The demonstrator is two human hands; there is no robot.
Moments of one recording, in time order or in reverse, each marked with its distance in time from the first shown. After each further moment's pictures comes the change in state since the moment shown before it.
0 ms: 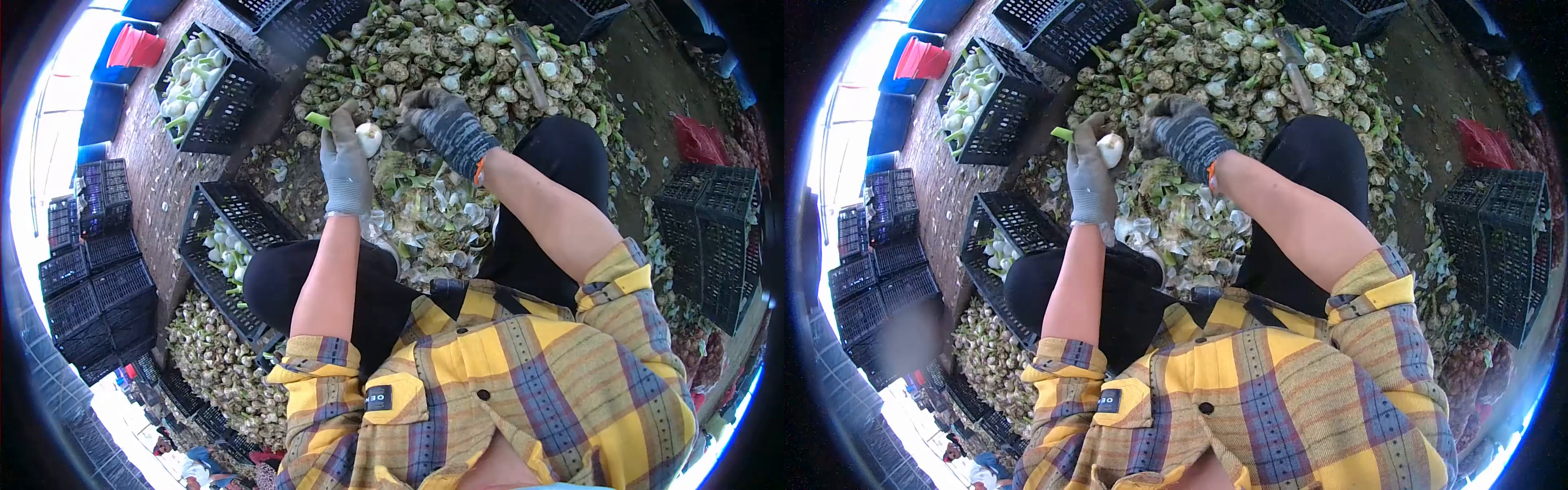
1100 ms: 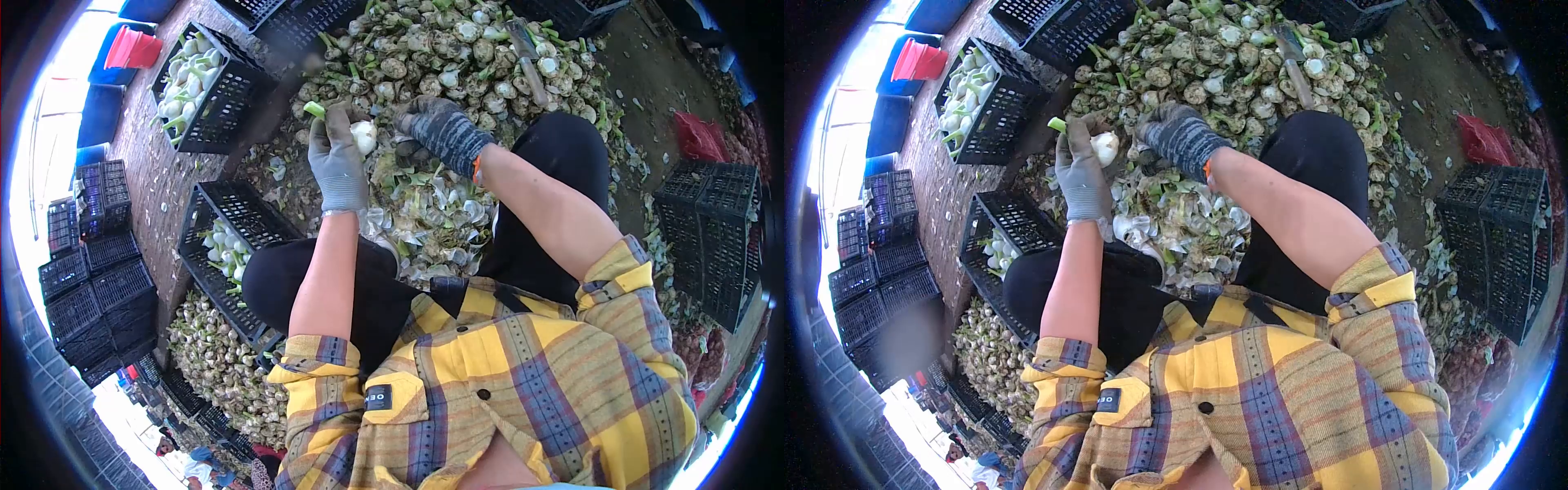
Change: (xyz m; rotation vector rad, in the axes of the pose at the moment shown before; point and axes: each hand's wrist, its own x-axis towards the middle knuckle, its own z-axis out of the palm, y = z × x) left_hand 0.002 -0.002 -0.002 -0.211 0.052 0.053; right_hand -0.005 -0.002 0.001 0.035 -0.132 0.174
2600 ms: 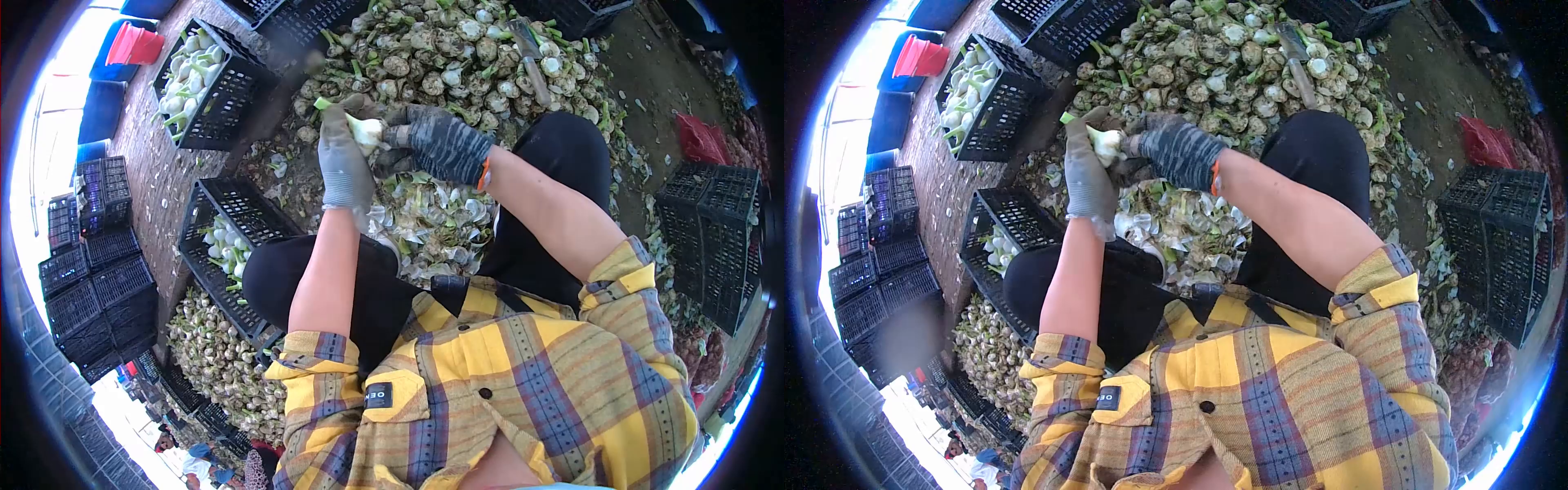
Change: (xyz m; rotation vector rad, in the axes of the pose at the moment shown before) left_hand 0.005 -0.004 -0.004 -0.048 -0.105 -0.188; right_hand 0.004 0.016 0.006 0.189 -0.279 -0.070
